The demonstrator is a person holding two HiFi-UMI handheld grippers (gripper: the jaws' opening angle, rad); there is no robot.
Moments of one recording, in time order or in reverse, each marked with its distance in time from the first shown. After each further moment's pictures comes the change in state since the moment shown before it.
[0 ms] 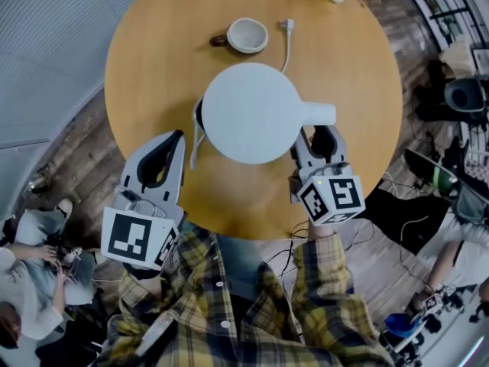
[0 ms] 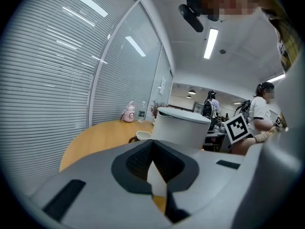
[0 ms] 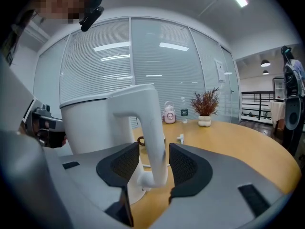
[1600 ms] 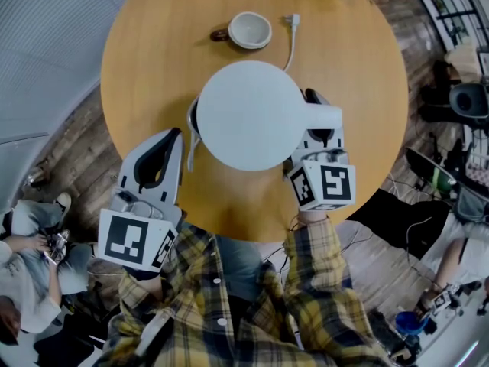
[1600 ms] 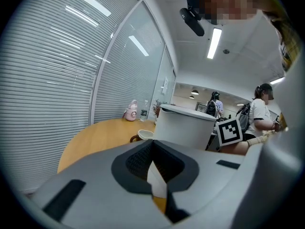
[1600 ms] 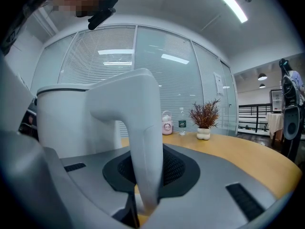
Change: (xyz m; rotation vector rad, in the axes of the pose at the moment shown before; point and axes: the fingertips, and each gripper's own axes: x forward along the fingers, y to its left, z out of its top) left arm 0.005 0.006 -0.007 -0.026 0.003 0.032; right arm 0.036 -0.003 0.019 -0.071 -0.136 -0.060
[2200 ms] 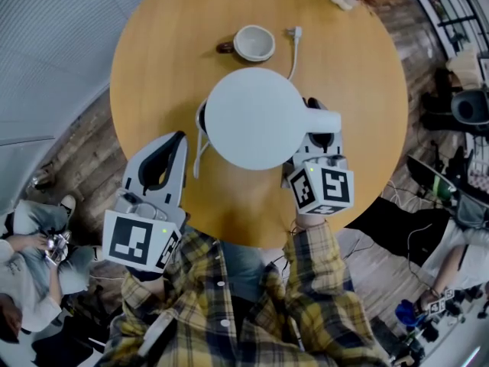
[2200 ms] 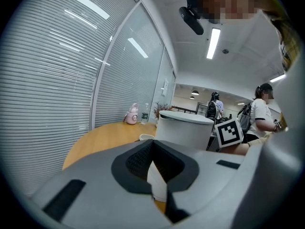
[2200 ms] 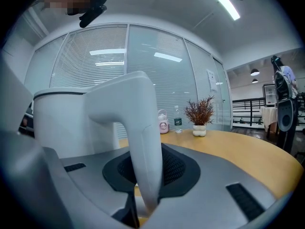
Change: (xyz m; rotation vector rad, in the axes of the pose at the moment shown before) left arm -0.005 0.005 0.015 0.019 -0.021 0.012; right arm 0.003 -0.003 0.000 0.061 0.012 -0.055
